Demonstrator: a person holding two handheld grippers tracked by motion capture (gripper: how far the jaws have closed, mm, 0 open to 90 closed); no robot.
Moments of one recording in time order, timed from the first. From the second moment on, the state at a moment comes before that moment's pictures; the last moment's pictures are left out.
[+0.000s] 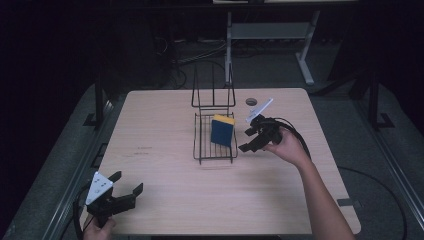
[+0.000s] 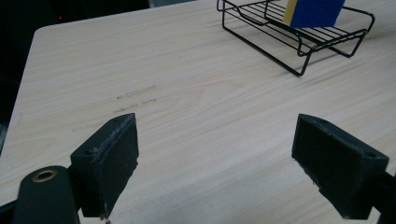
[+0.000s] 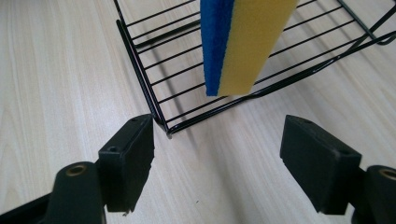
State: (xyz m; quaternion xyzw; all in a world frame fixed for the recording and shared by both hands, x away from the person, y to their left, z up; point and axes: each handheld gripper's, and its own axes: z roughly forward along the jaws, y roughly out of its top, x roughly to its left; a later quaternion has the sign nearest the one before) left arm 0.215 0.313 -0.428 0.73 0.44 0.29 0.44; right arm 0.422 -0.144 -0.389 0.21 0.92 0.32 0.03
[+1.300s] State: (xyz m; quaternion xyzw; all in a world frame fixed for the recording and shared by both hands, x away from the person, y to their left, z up) left arm 0.214 0.311 -0.429 0.74 0.44 0.29 0.43; right arm 0.398 -0.168 -0.411 0.22 0.93 0.30 0.01
